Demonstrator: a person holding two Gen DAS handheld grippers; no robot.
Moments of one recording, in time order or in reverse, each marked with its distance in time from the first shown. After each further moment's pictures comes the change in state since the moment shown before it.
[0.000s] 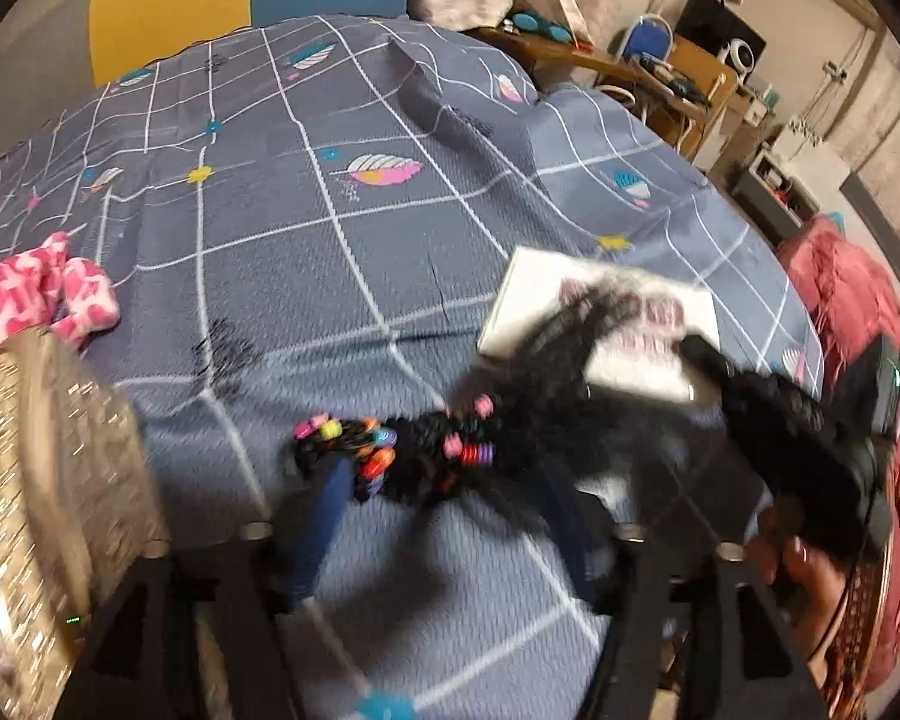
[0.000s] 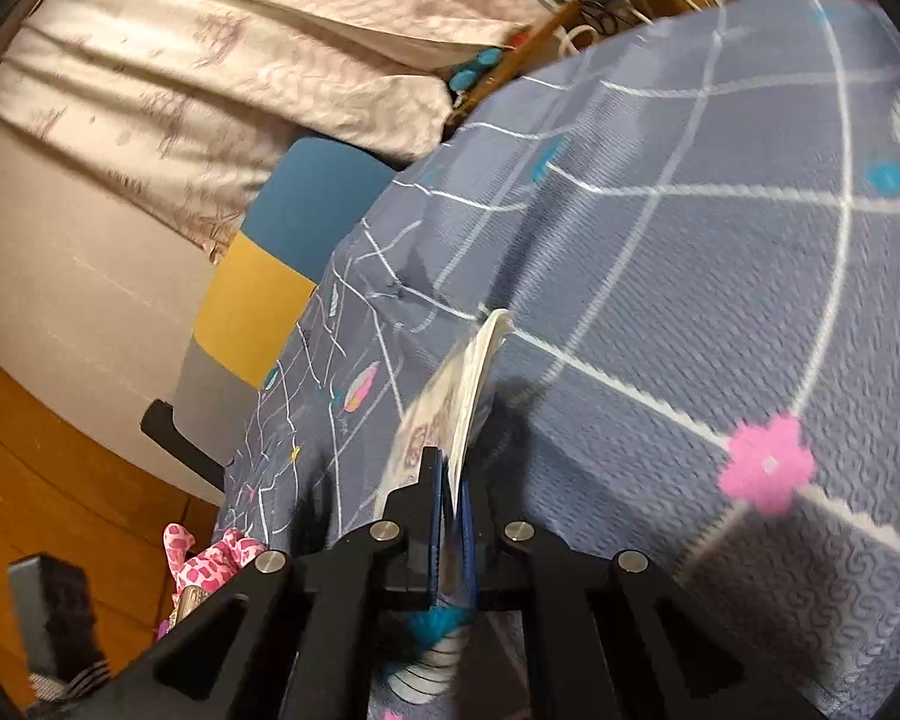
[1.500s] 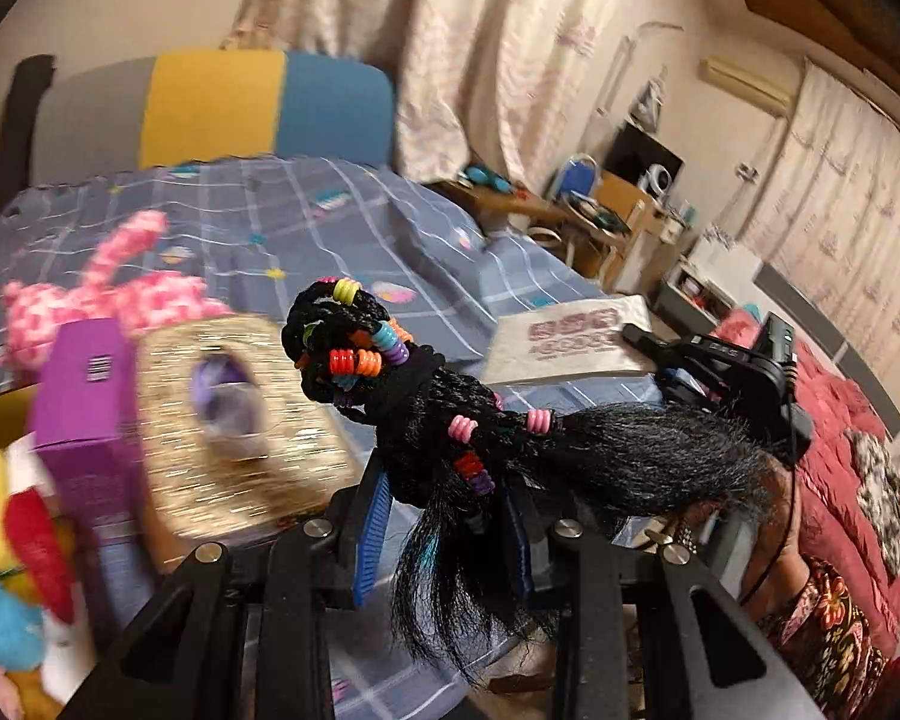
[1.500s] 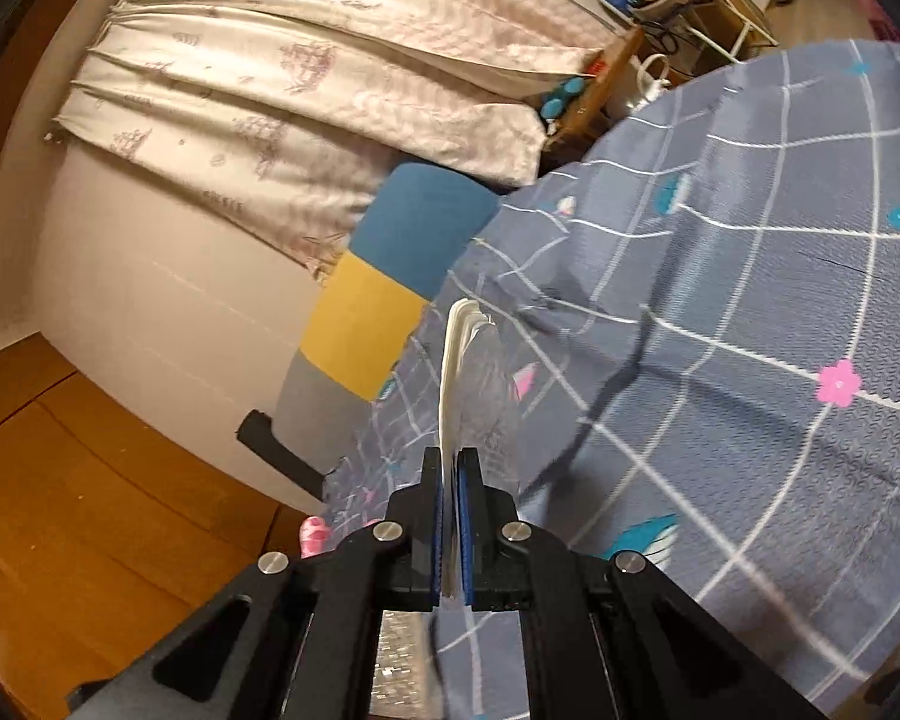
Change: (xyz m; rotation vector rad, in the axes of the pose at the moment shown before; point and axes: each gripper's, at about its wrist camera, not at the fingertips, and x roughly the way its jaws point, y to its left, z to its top) left arm -0.185 0.083 -0.123 -0.028 -0.374 -0.149; right arm -0.078 0.081 -0.026 0.022 -0.056 0.198
